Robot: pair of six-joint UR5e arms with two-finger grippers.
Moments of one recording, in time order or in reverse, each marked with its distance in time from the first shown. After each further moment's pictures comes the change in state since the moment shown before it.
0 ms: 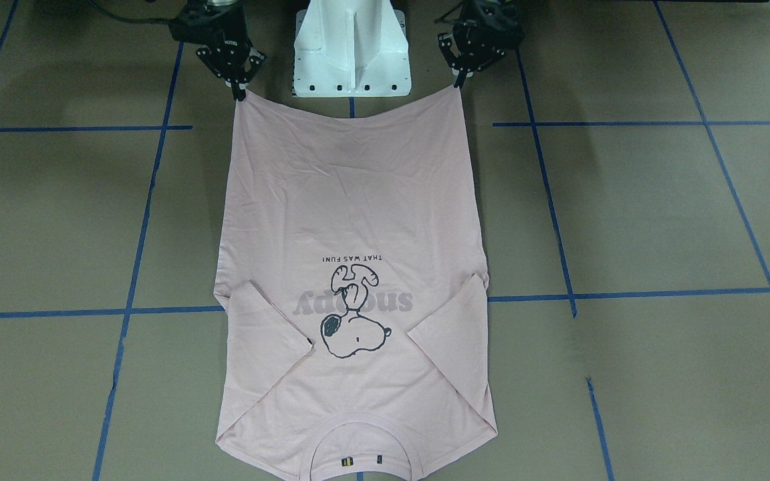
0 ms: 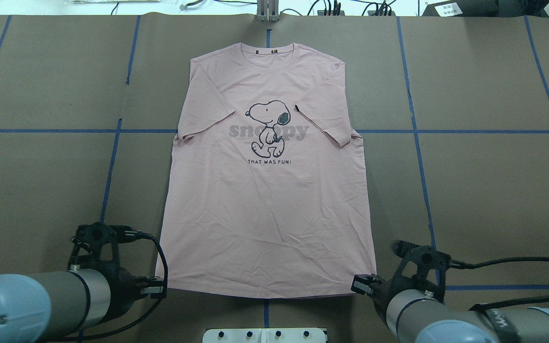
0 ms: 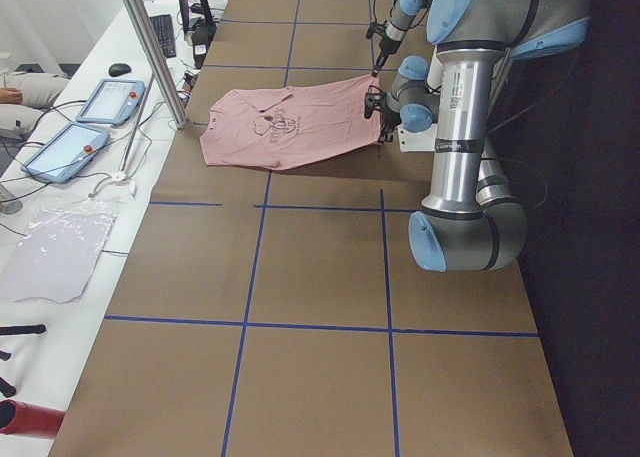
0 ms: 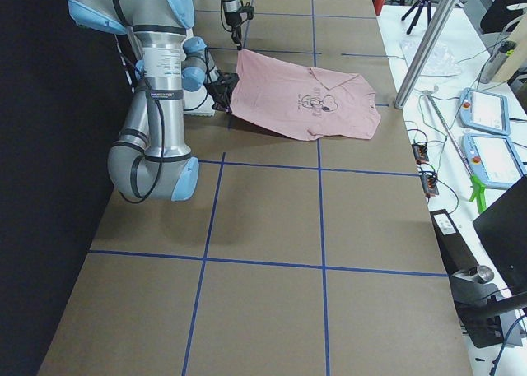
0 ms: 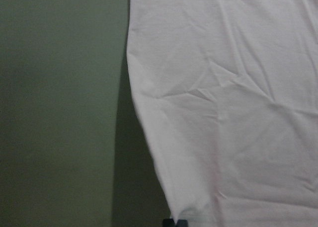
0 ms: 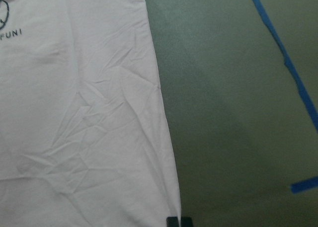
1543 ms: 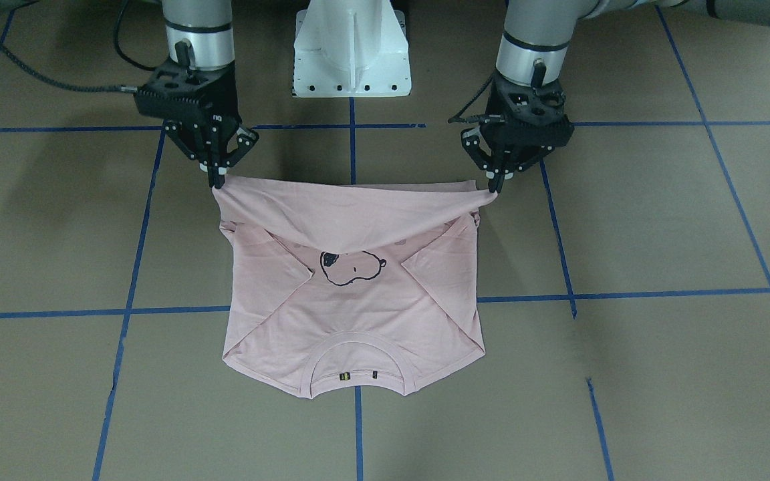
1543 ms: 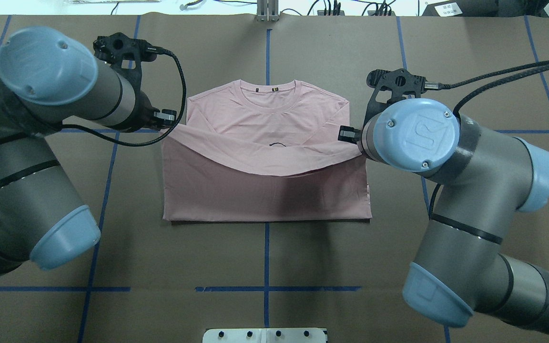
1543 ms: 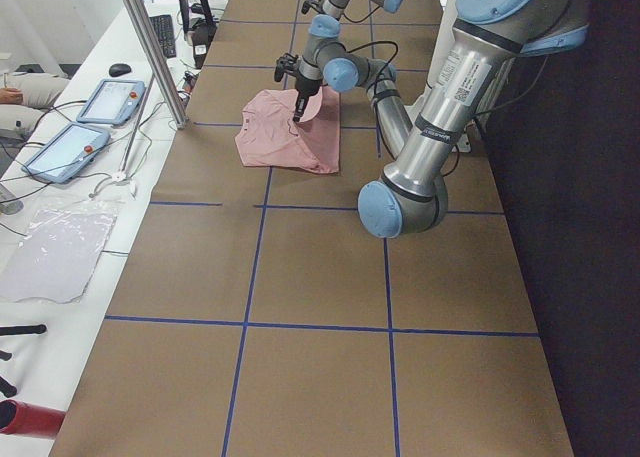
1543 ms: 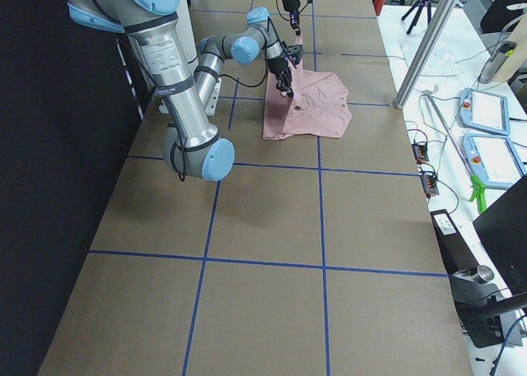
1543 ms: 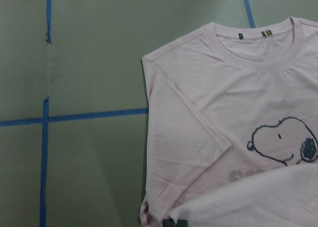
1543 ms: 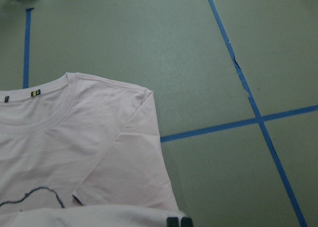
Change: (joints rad) left arm -0.561 -0.423 0.440 0.128 -0.214 0.447; right arm 0.560 0.363 -0.369 -0.002 0.207 -0.500
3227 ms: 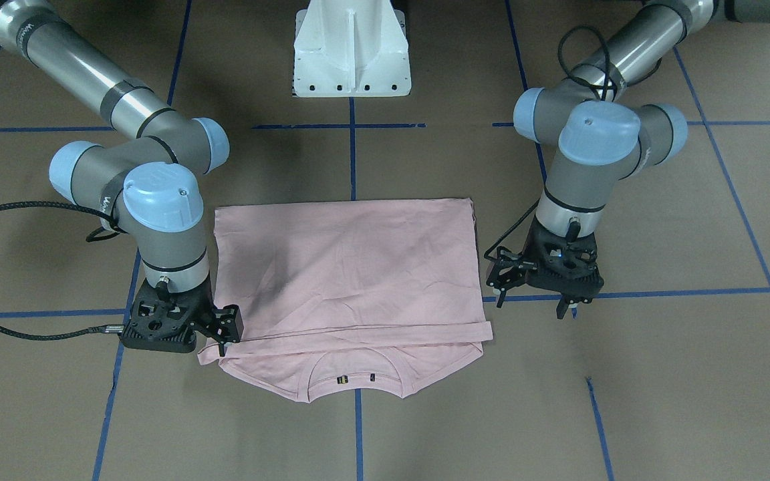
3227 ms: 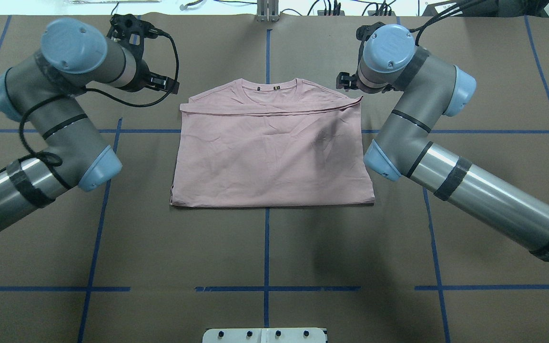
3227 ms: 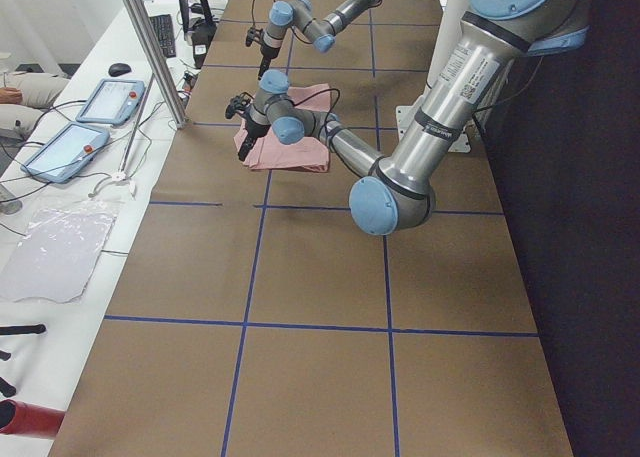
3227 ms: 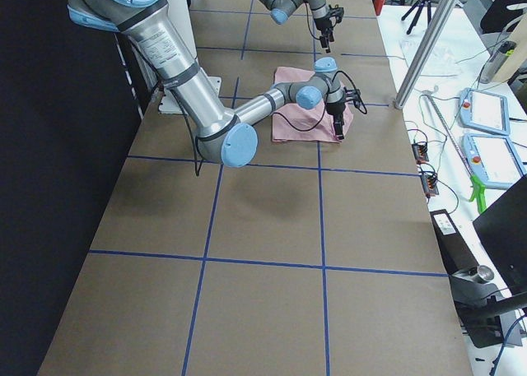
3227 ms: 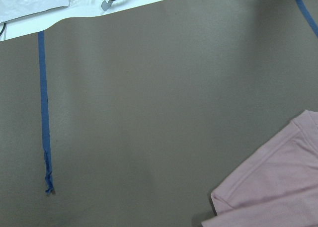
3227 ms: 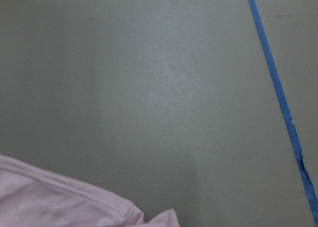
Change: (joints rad) left arm -0.084 0.024 0.405 -0.530 -0.004 0.194; right arm 0.218 0.158 -0.691 0.507 0.207 -0.306
